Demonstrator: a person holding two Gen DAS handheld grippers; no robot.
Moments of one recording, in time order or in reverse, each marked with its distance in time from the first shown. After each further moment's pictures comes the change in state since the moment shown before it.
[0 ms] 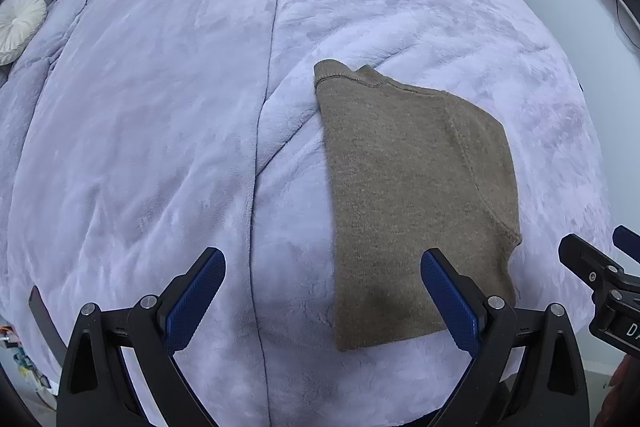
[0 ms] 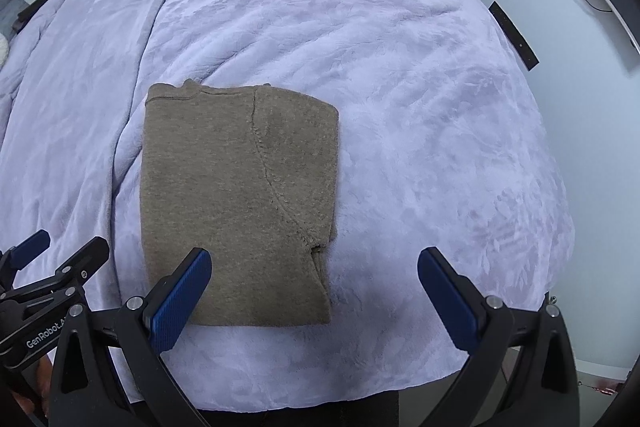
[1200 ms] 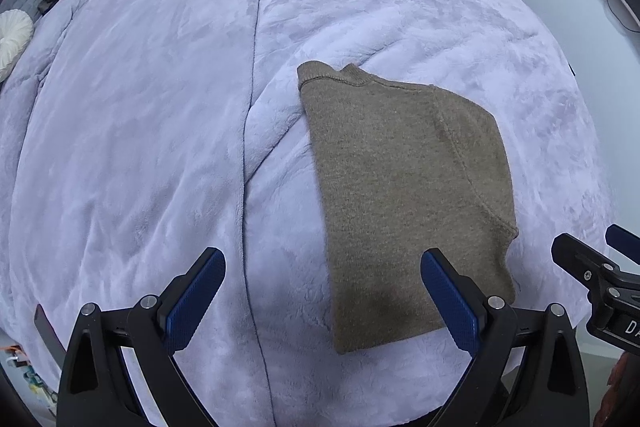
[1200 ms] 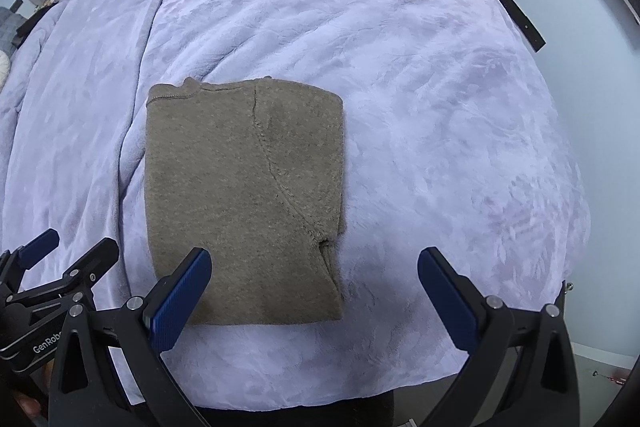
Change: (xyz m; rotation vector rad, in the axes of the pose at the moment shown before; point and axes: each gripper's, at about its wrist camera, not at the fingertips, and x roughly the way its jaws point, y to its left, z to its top) left arm 0.002 -0.008 0.005 0.058 0.012 -0.014; right arm 0.006 -0.006 -0.004 0.054 0.028 0.034
